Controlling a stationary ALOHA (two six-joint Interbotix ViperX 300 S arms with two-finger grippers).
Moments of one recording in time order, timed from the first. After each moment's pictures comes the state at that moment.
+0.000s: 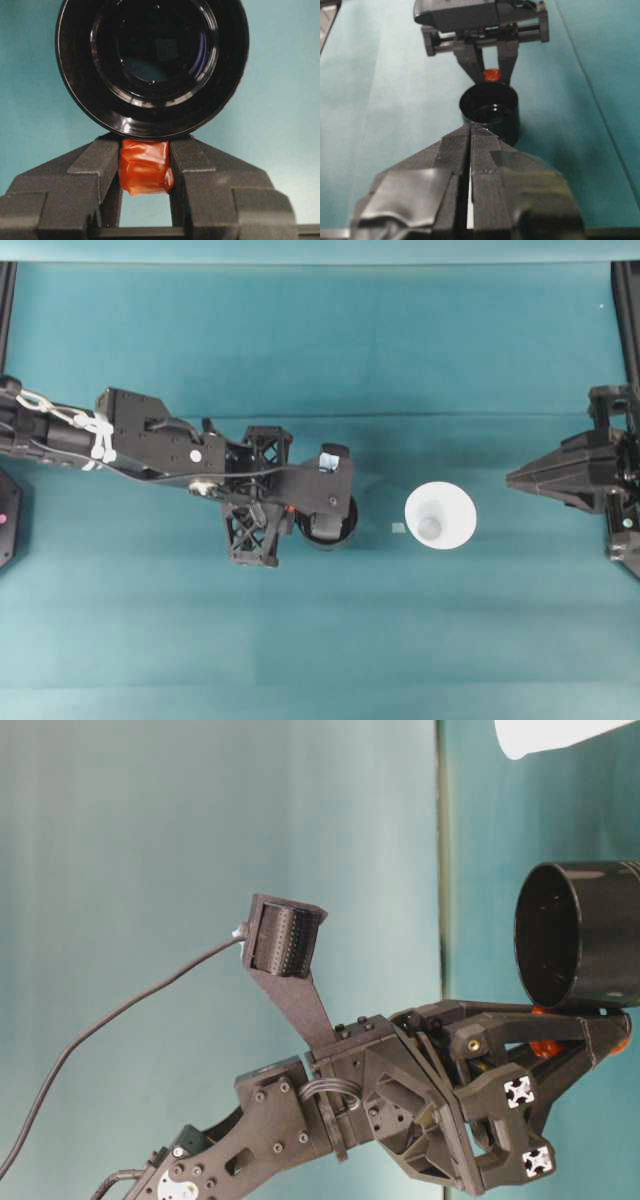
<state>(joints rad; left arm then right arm) 0.03 0.21 0.39 0.02 0.57 0.14 0.00 -0.98 1.17 0.04 0.09 0.13</state>
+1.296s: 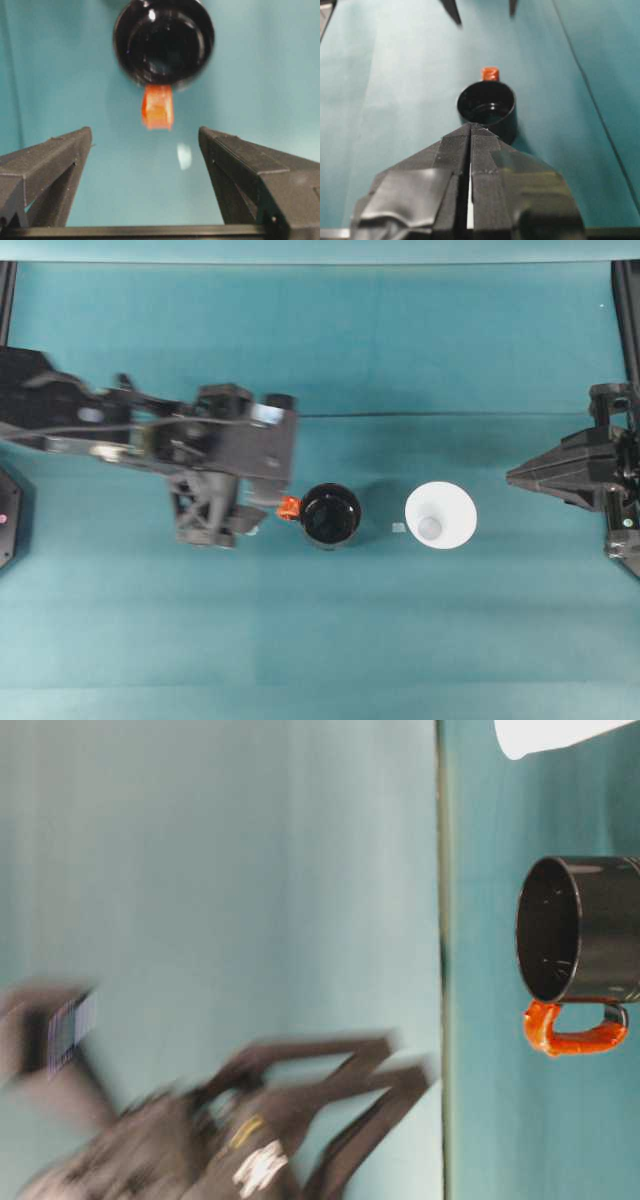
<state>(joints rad) 0.03 -0.14 0.47 0.02 0.66 0.15 -0.01 -0.98 1.17 0.04 0.10 0.13</state>
